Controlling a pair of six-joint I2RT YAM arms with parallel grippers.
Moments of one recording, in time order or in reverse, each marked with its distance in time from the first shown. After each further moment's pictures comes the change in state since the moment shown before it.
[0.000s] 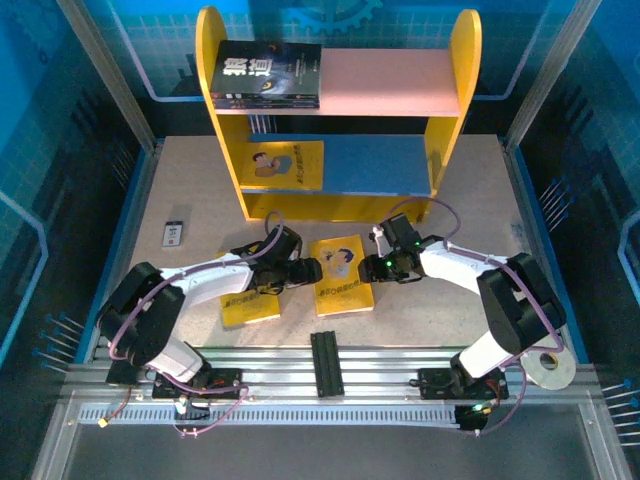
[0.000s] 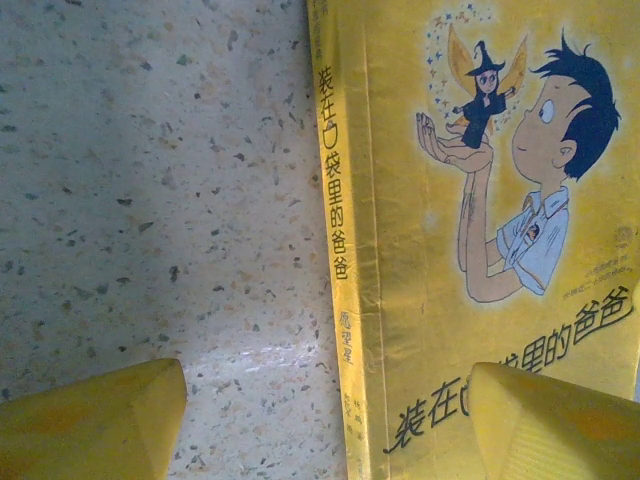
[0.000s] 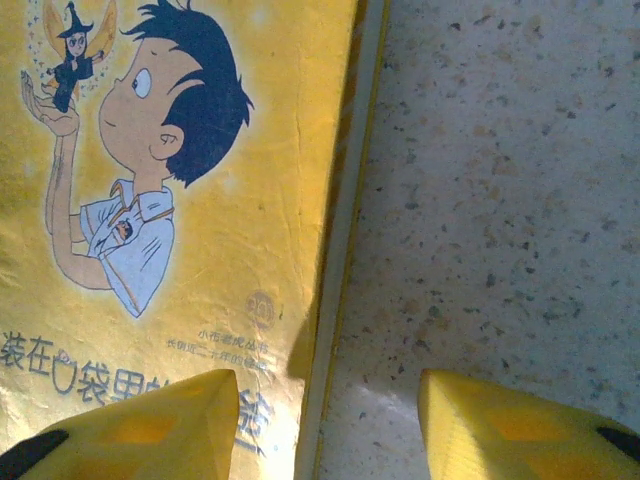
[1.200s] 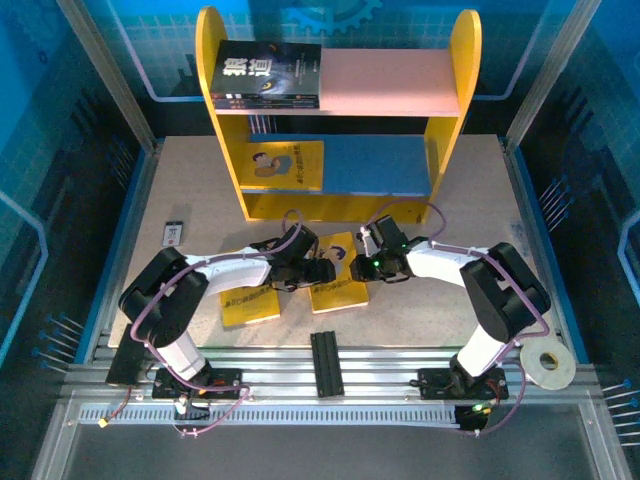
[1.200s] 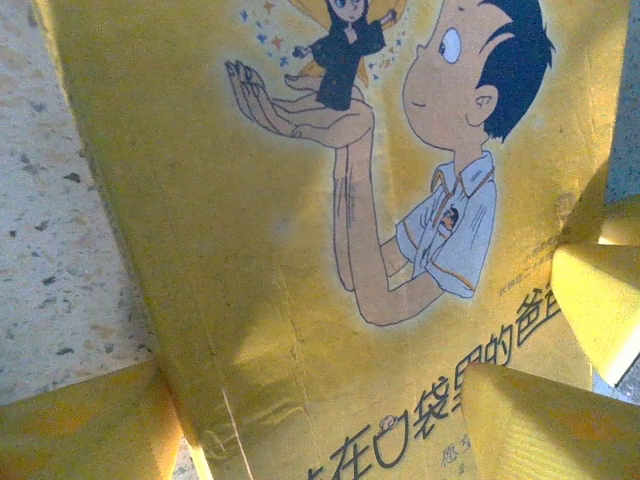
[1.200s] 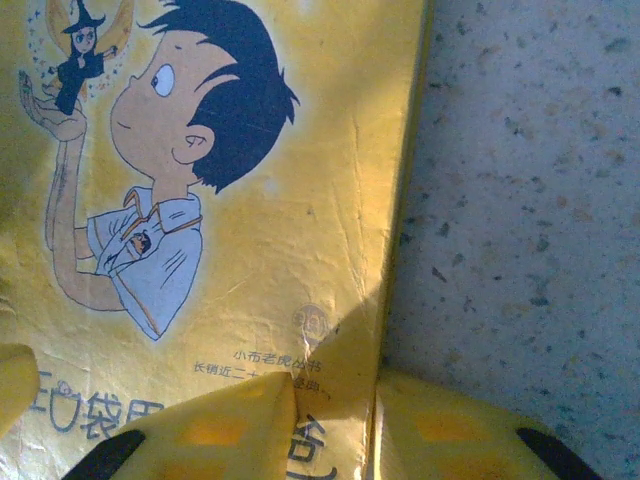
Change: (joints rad) left arm -0.055 0.138 0.103 0.019 0.028 -0.011; right arm 0.068 0.100 0.027 0.126 0.002 0.045
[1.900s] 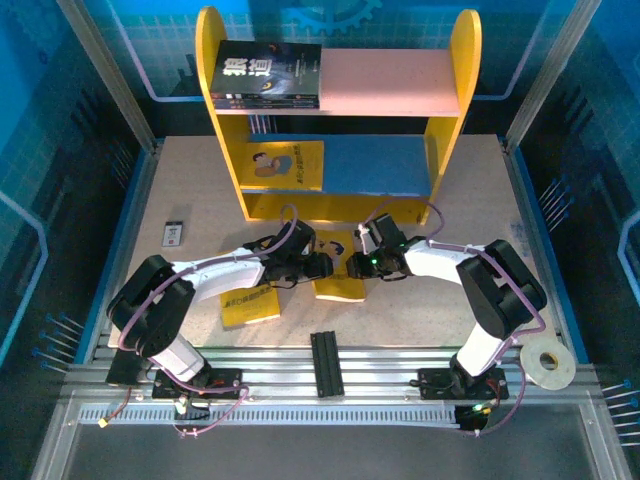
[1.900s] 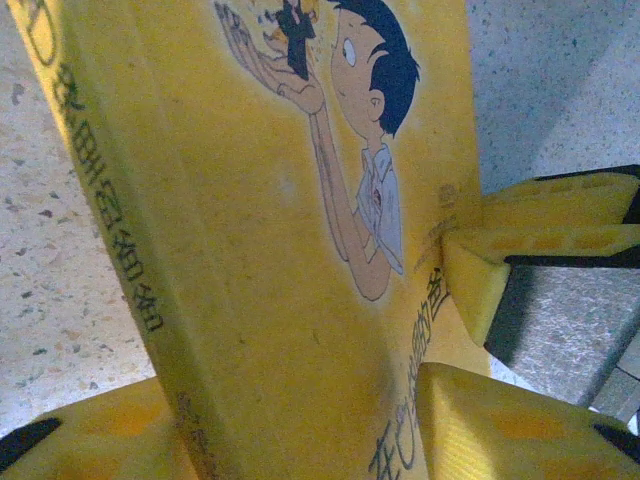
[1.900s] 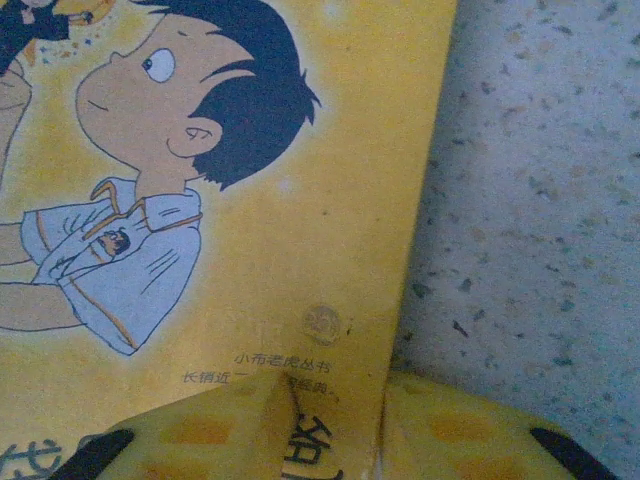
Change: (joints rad) left arm 0.001 -0.072 -0.003 0.028 -0.003 0.001; right arm 0.000 0.022 0.006 0.060 -0.022 0.003
